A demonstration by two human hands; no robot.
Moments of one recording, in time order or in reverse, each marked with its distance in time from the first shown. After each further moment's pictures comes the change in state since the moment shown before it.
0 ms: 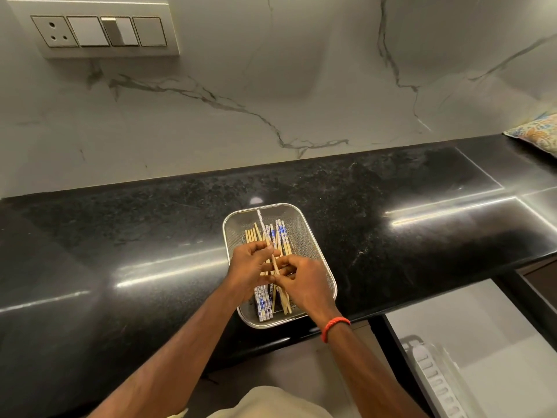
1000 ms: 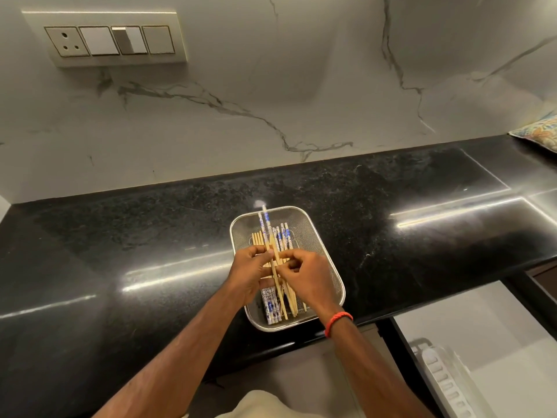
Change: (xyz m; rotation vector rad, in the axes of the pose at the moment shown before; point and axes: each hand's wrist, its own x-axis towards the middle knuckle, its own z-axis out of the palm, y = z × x) left_hand -0.001 0.006 -0.012 -0.044 -0.016 -0.027; right_hand 0.012 -0.008 0.005 0.128 0.075 -0.012
